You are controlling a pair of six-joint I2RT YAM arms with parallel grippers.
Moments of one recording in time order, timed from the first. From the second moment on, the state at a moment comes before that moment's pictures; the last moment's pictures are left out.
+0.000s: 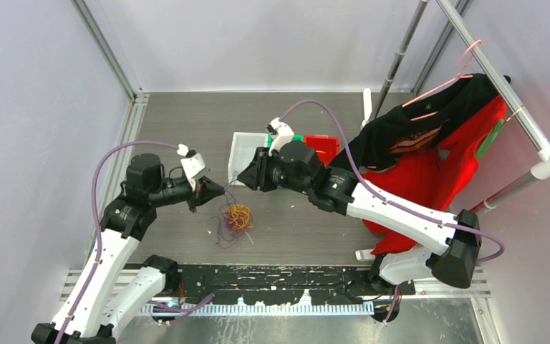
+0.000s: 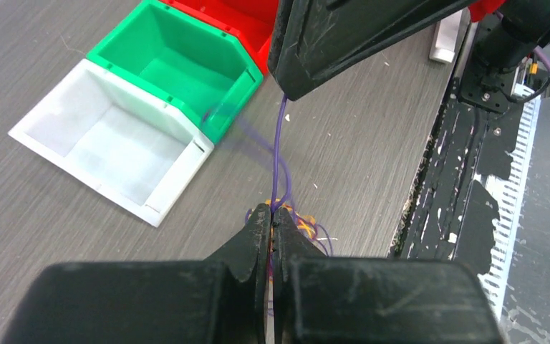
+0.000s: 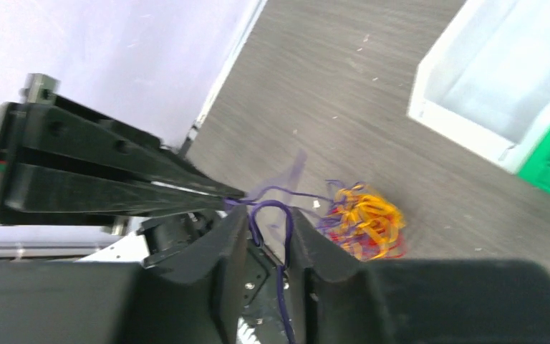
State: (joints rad) left arm -0.29 0.73 0.84 -0.56 0.79 0.31; right arm 1.02 1.33 1.21 -0.21 0.03 0.73
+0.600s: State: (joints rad) left arm -0.29 0.74 1.01 -0.60 0.63 0.07; right arm 1.20 1.26 0.99 -0.03 0.19 0.46
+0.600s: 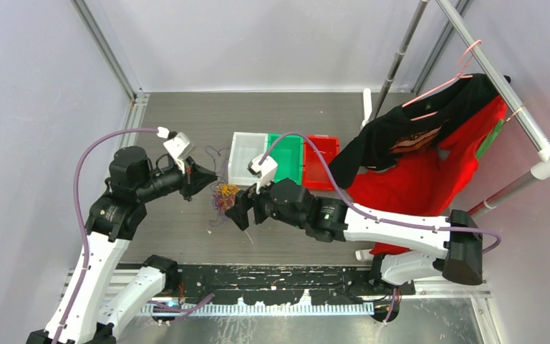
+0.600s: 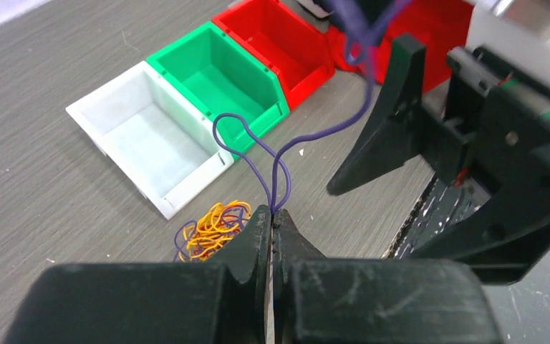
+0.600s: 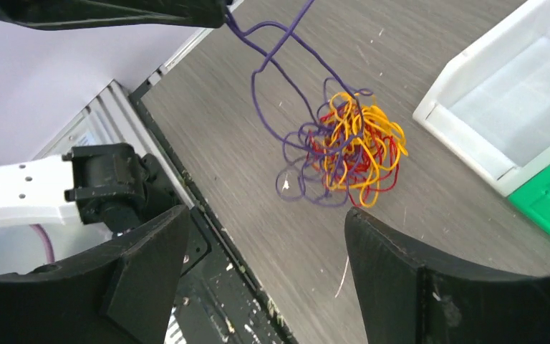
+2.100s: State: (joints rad) left arm -0.29 0.80 1.33 -0.72 0.90 -0.11; right arm 1.24 1.56 0.77 0.54 0.55 0.42
